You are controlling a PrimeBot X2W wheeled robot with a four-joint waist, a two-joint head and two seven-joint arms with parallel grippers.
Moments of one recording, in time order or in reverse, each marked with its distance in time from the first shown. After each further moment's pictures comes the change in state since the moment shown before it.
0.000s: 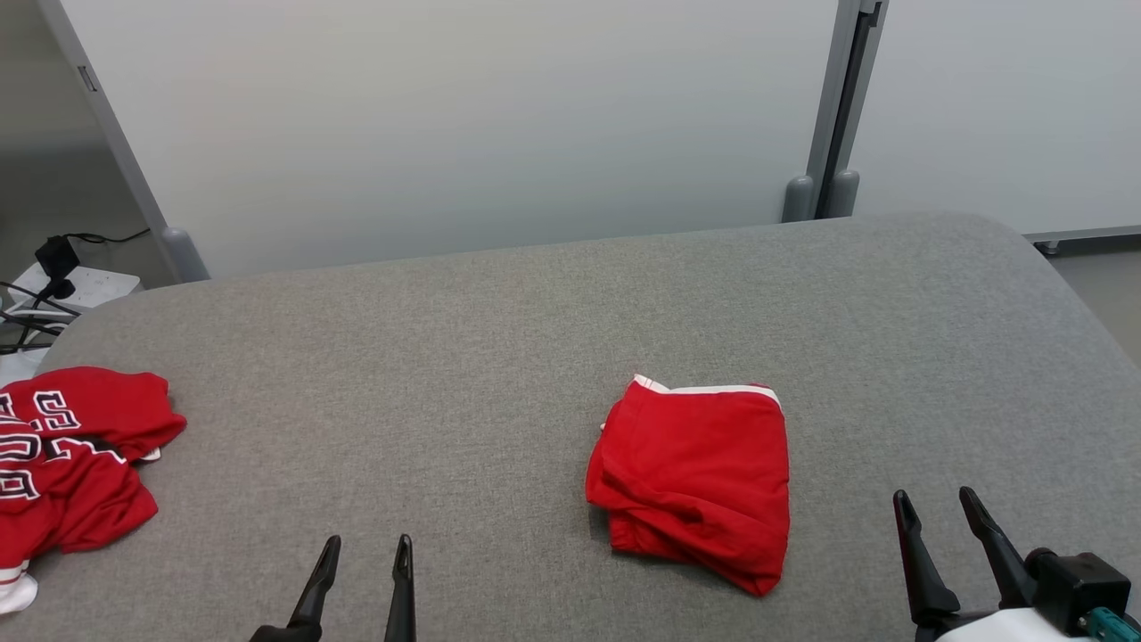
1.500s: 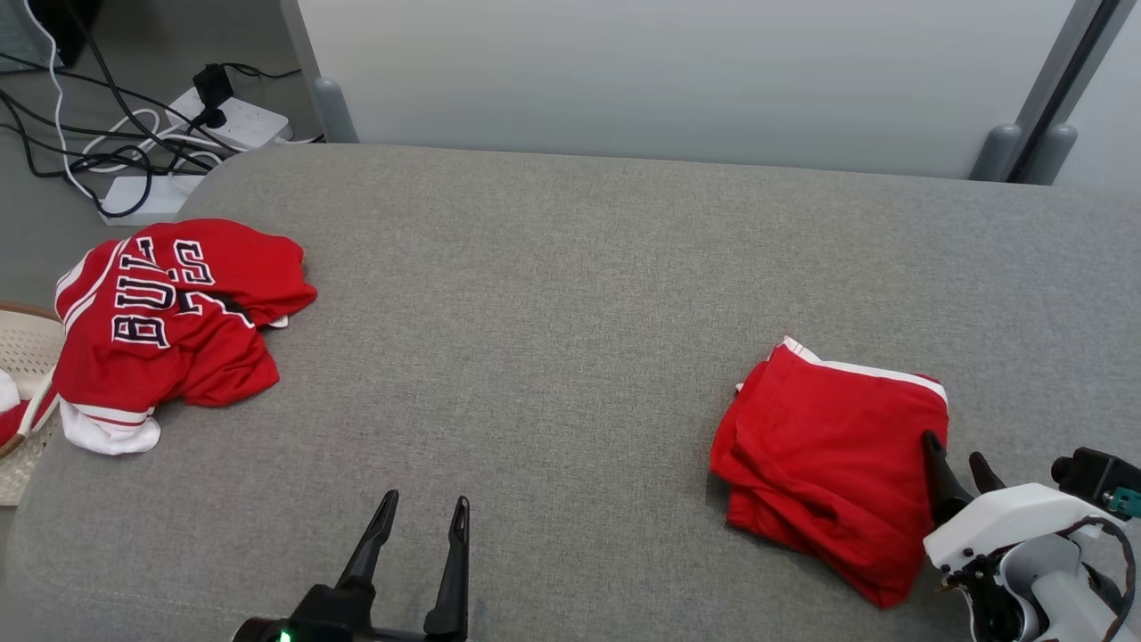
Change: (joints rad) left arm -0.077 0.001 -0.101 -0.005 0.000 0.000 0.000; right arm -0.433 -0.072 0.154 0.624 0.567 0.000 0.045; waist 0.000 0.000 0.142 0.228
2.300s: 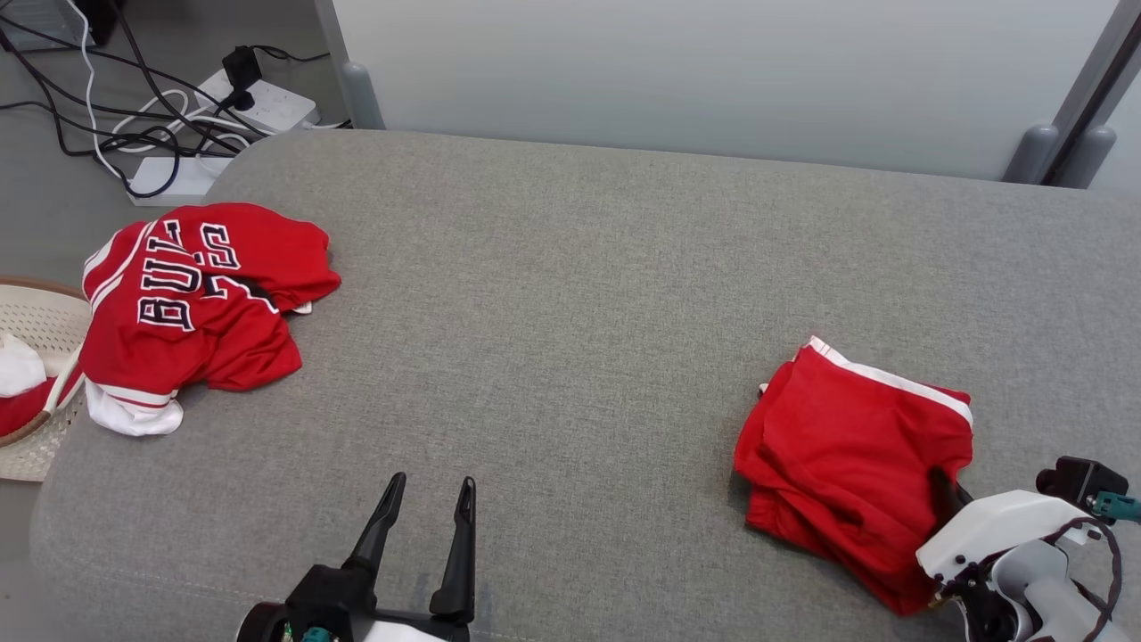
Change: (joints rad) left arm -0.046 0.000 -0.025 0.014 -0.069 0.000 0.000; right arm -0.069 -0.020 0.161 0.151 0.174 0.000 0.031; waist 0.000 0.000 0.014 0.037
